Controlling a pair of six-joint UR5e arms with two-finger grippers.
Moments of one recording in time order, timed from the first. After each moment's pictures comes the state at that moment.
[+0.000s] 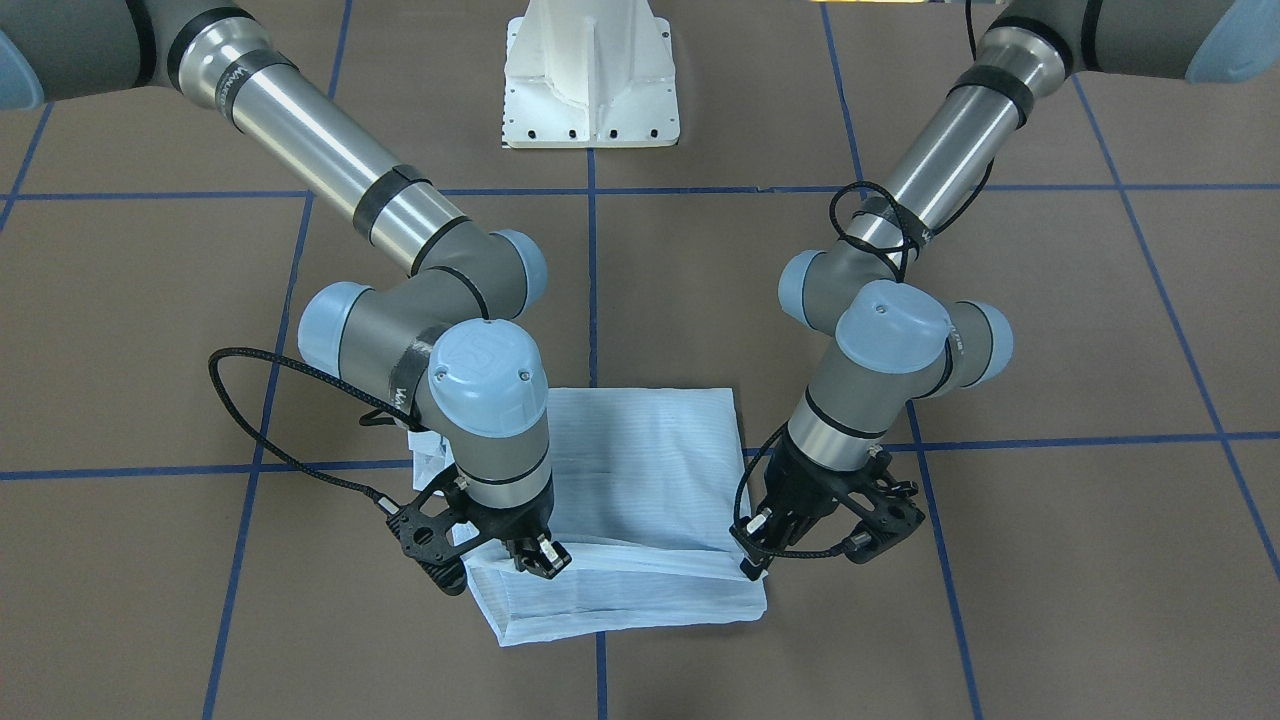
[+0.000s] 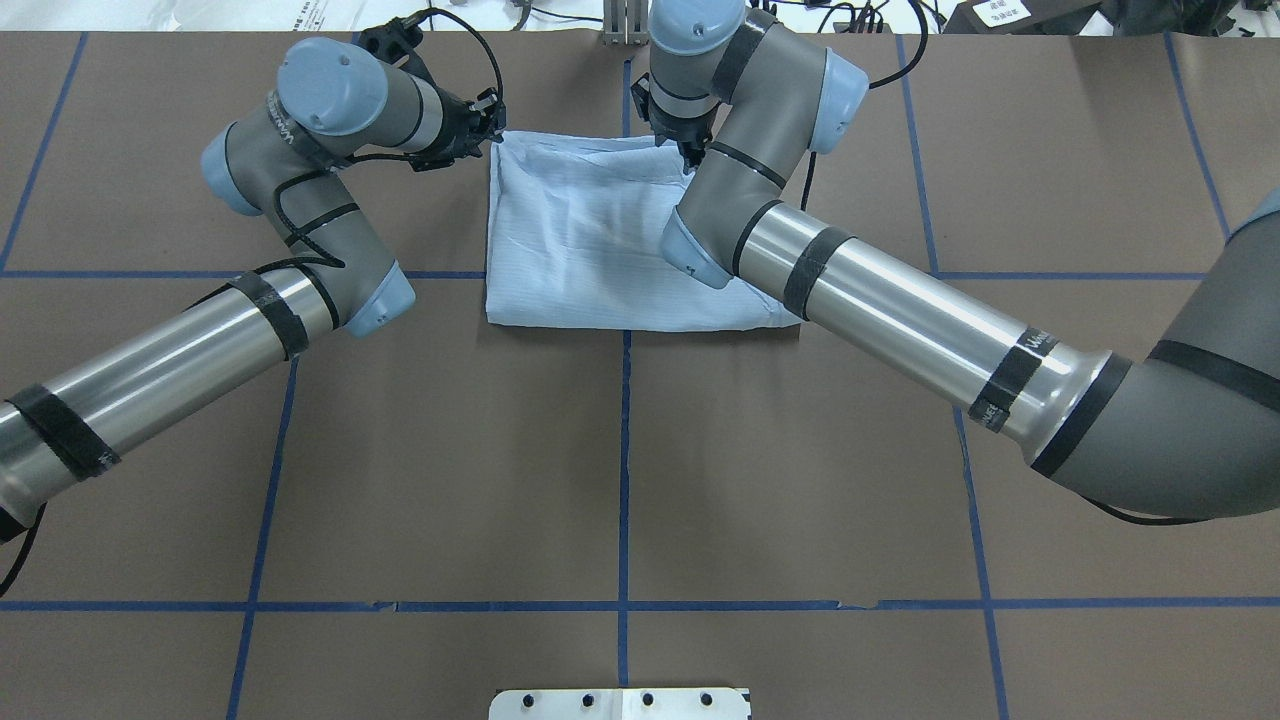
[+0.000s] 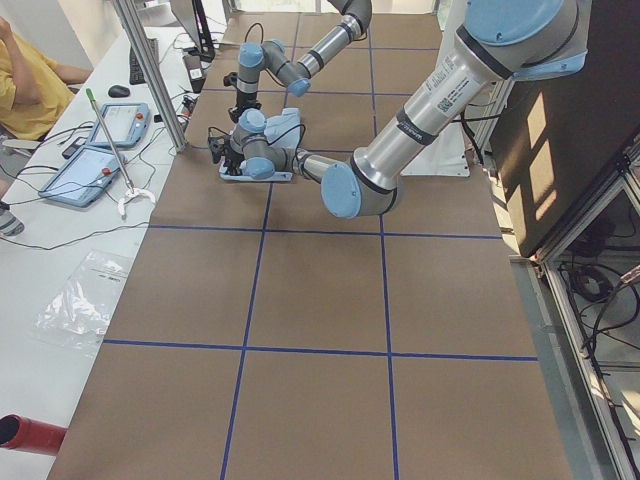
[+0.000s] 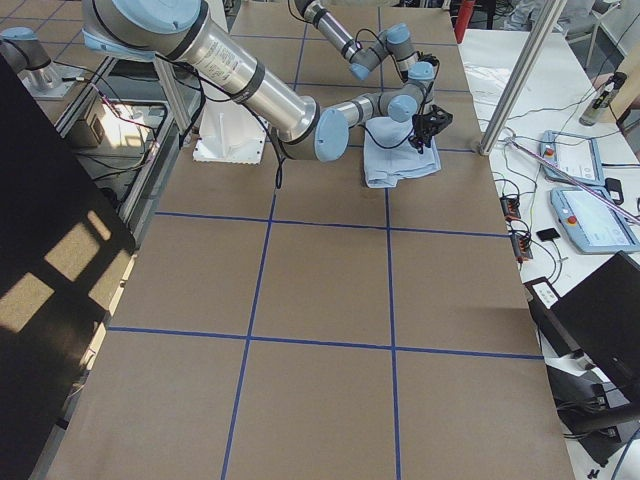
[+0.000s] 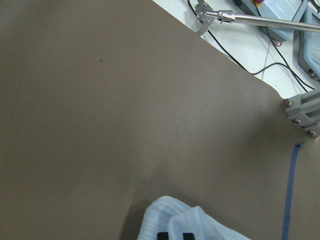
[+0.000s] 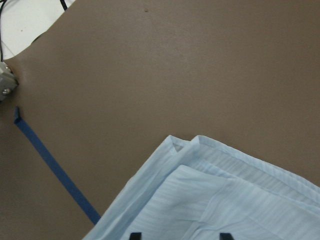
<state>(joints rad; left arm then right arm) -0.82 -2.42 -0.93 -2.49 -1.78 -1.59 0.78 -0.43 0.76 -1.13 1.85 1.82</state>
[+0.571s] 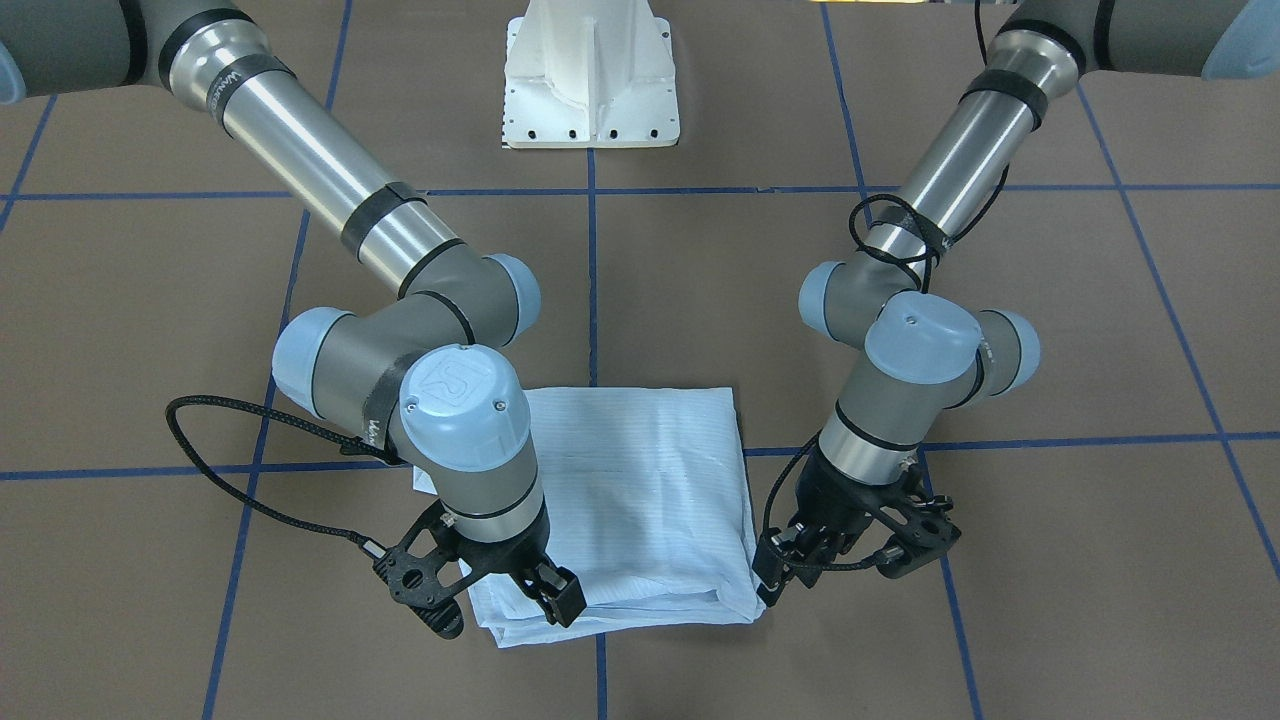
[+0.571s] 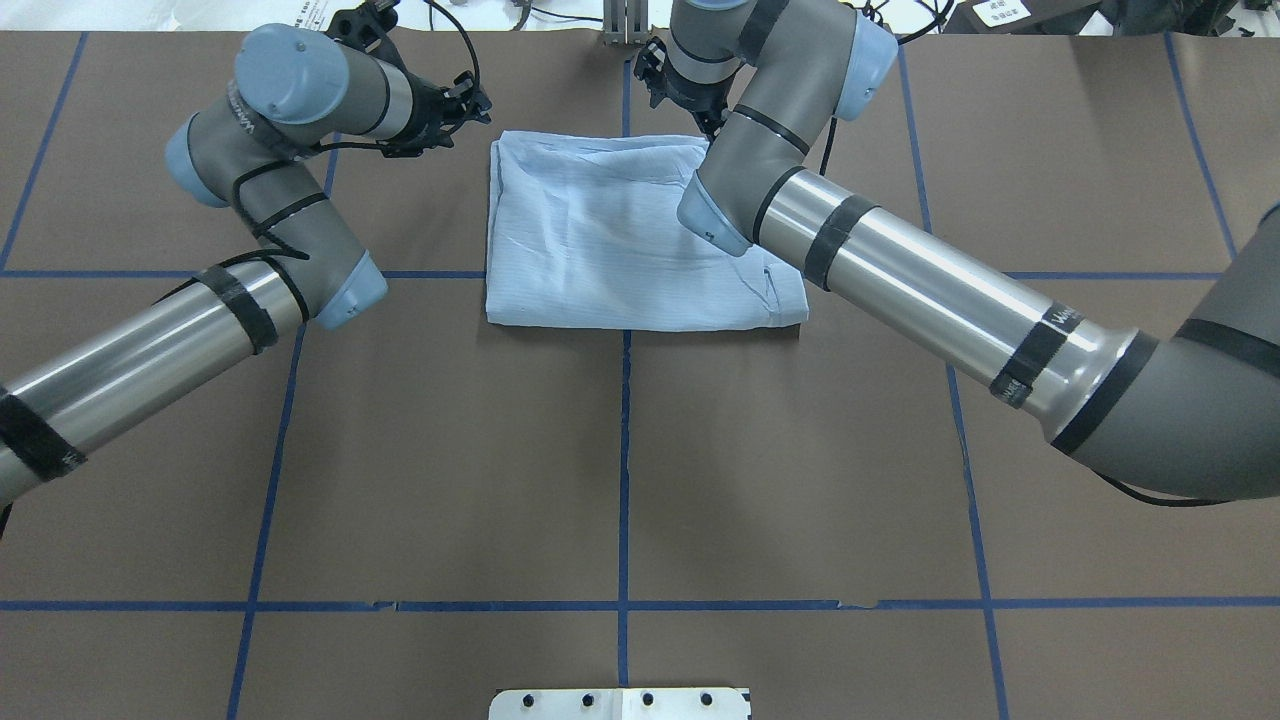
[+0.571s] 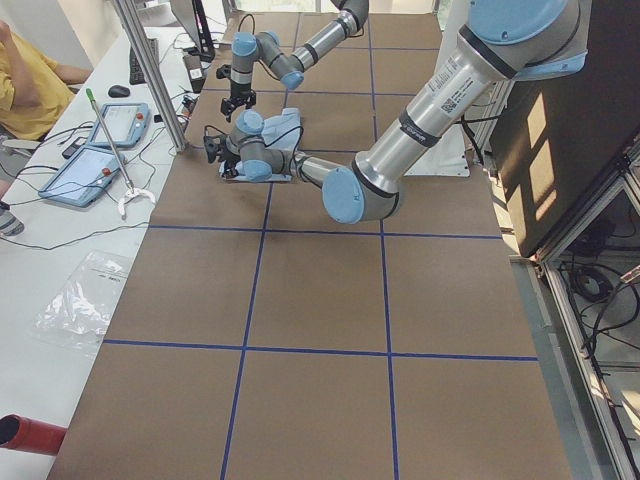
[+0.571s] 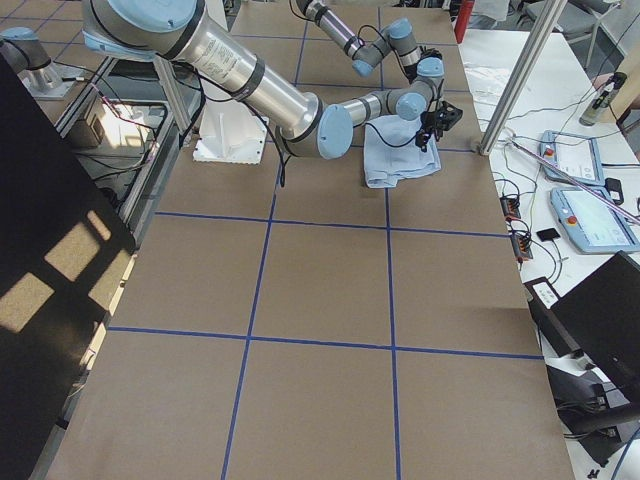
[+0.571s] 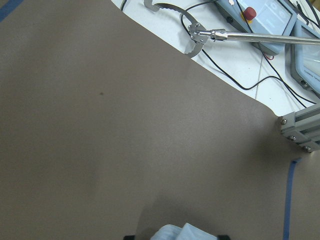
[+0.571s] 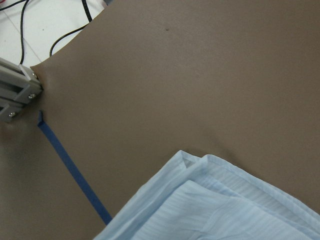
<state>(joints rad) -0.85 -2.34 -1.02 -2.50 -1.82 -1.50 0.82 -0.48 0.84 -1.14 1.93 1.72</state>
